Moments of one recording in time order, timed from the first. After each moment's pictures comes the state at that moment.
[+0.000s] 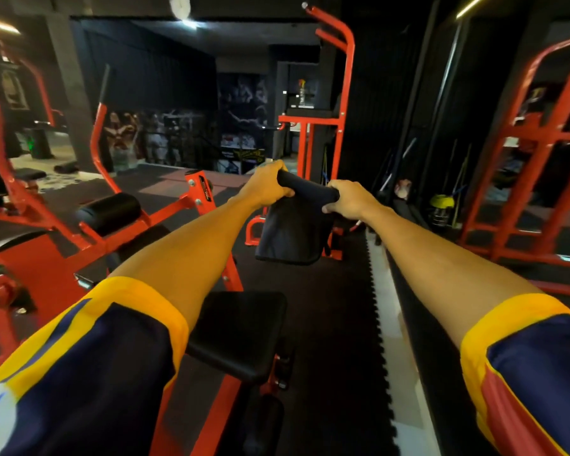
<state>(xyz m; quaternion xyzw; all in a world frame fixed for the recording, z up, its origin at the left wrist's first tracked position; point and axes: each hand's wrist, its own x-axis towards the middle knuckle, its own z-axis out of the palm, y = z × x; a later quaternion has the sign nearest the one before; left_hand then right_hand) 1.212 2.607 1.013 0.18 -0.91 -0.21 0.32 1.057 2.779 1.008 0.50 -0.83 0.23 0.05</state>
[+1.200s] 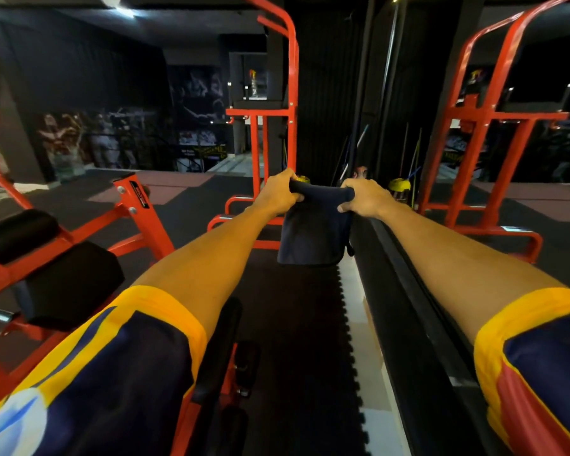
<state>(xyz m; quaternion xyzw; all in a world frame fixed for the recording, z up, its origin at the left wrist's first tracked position) 1.037 2.720 0.993 0.12 -0.90 -0.30 0.29 0.907 2.914 1.004 0.40 -0.89 0.19 0.08</state>
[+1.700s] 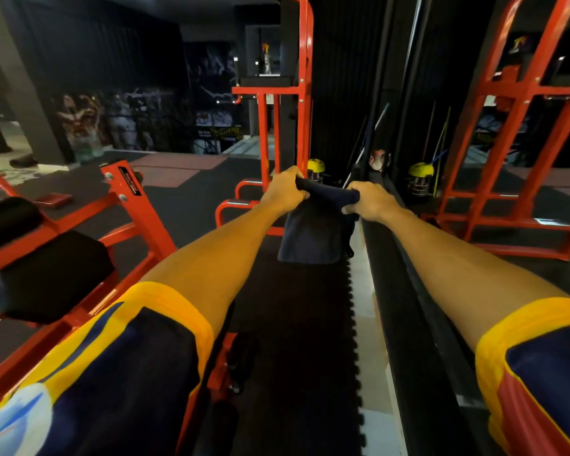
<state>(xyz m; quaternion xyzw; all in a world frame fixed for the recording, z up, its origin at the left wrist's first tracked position) 0.930 2.727 0.963 0.19 -0.90 -0.28 0.28 0.790 2.903 0.957 0.42 -0.88 0.23 0.01</state>
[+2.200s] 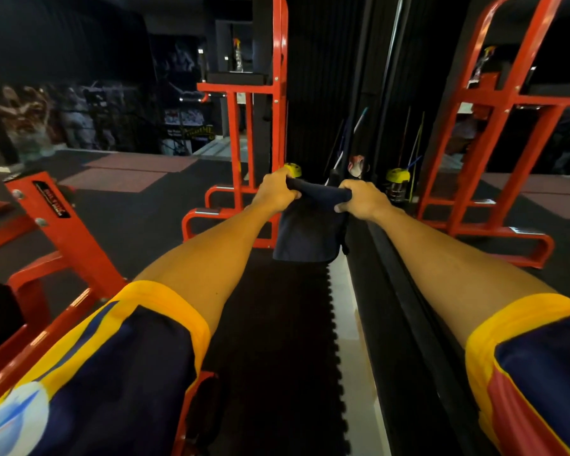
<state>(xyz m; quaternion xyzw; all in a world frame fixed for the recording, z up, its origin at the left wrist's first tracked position) 0.728 2.608 0.939 0.17 -0.88 -0.33 0.29 0.613 2.803 0.949 0.39 -0.89 0.22 0.04</state>
